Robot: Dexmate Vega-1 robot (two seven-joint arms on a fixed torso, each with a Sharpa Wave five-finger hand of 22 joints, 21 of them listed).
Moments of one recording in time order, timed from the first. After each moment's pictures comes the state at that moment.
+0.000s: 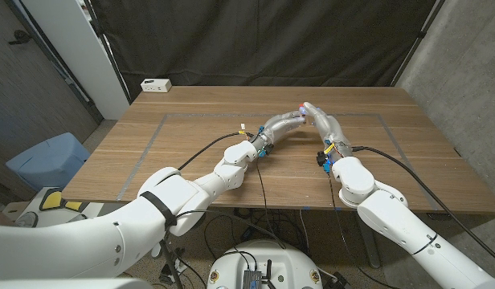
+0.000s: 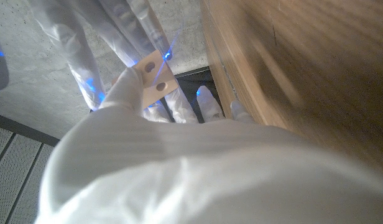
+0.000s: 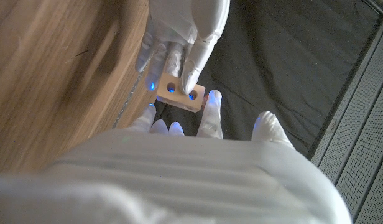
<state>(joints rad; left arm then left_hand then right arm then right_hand) 0.39 -0.08 0.62 -0.40 -0.47 -0.63 -0.45 0.84 0.07 0.35 -0.16 0.19 0.82 -0.23 0.19 0.19 0.81 -0.20 0.21 0.34 0.42 -0.04 0.20 0.18 0.09 0.20 0.19 0.17 -1.17 -0.62 -0.38 -2.08 0.35 -0.14 -0.50 0.36 0.06 0.28 -0.14 0.20 0.62 -0.05 0.18 0.18 -0.08 0.07 0.19 0.18 -0.17 0.16 0.20 0.20 0.08 0.14 0.19 0.17</state>
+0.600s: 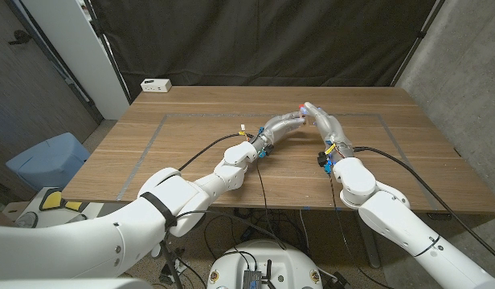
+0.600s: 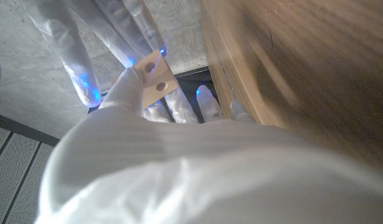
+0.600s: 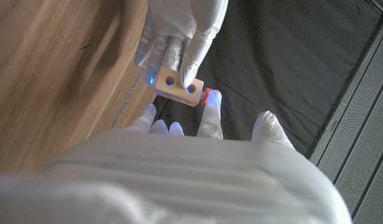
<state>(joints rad) 0.39 -0.09 0.62 -0.40 -0.47 -0.62 -0.45 0.84 0.07 0.35 -0.16 0.19 0.82 -0.23 0.19 0.19 0.81 -0.20 0.21 0.34 0.43 -0.05 0.20 0.18 0.09 0.20 0.19 0.17 -1.19 -0.62 -0.37 -2.10 0.35 -0.14 -0.51 0.36 0.06 0.28 -0.14 0.20 0.63 -0.06 0.18 0.18 -0.08 0.07 0.19 0.18 -0.17 0.16 0.20 0.20 0.08 0.15 0.19 0.17</state>
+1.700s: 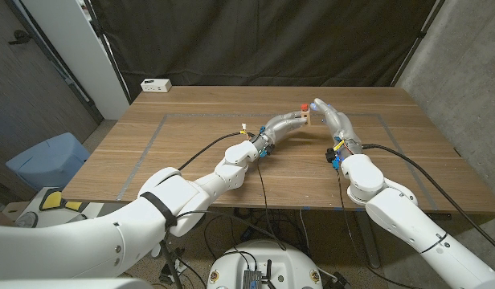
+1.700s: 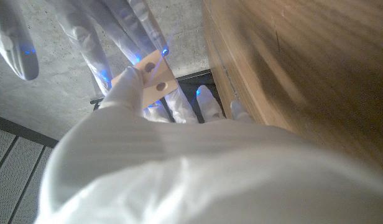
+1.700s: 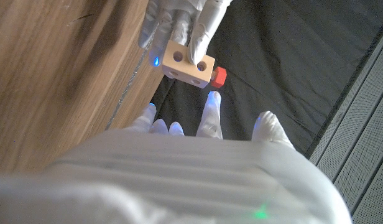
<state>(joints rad) 0.39 -0.08 0.63 -0.41 -0.47 -0.63 -0.46 0.84 0.06 0.35 -0.16 0.19 0.82 -0.23 0.19 0.19 0.81 -0.20 0.21 0.34 0.43 -0.05 0.20 0.18 0.09 0.20 0.19 0.17 -1.19 -0.63 -0.32 -2.07 0.37 -0.13 -0.50 0.36 0.06 0.27 -0.14 0.20 0.60 -0.06 0.18 0.18 -0.08 0.08 0.19 0.18 -0.17 0.16 0.20 0.20 0.08 0.16 0.19 0.17</state>
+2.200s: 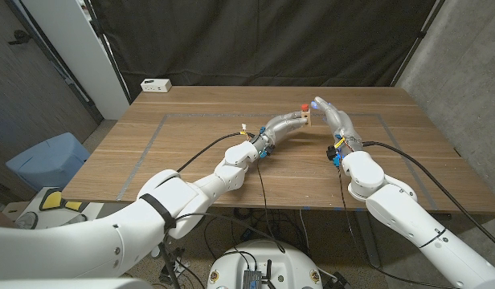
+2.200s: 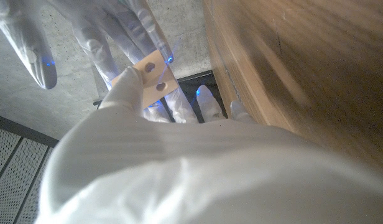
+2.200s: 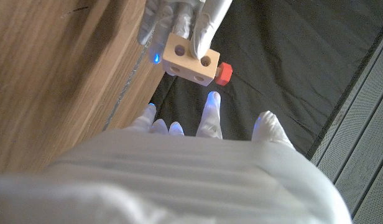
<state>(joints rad) 0.40 -0.08 0.63 -0.43 -0.47 -0.63 -0.46 0.83 0.07 0.35 -0.16 0.19 0.82 -0.23 0.19 0.19 0.81 -0.20 0.21 0.34 0.43 -0.05 0.20 0.18 0.09 0.20 0.19 0.17 -1.16 -0.63 -0.32 -2.04 0.38 -0.12 -0.48 0.36 0.06 0.27 -0.14 0.20 0.59 -0.06 0.18 0.18 -0.08 0.08 0.19 0.18 -0.17 0.16 0.20 0.20 0.08 0.16 0.19 0.17</state>
